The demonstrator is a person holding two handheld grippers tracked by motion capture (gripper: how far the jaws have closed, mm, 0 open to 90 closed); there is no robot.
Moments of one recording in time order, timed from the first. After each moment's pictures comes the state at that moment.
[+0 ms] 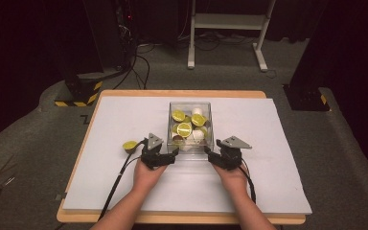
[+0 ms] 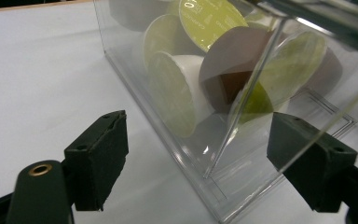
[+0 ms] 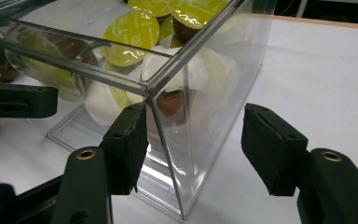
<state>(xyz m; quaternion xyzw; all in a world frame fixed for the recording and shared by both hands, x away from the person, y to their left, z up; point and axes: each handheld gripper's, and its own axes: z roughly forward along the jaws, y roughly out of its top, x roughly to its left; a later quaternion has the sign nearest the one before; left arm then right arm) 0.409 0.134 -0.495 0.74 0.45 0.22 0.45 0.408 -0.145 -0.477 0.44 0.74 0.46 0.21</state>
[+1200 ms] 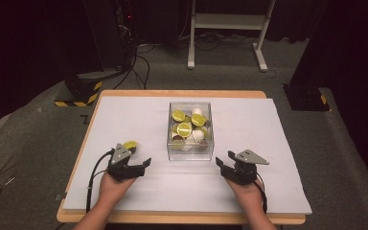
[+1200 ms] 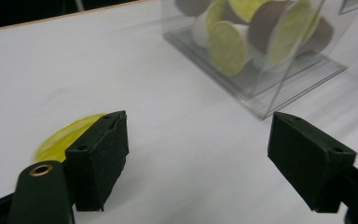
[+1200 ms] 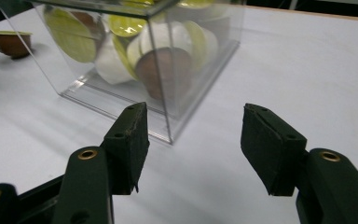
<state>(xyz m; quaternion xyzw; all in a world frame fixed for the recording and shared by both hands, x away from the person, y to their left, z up) 0.349 0.232 -0.475 0.75 0.43 0.25 0.44 0.360 -0.183 -0.472 0.44 0.74 0.46 0.22</state>
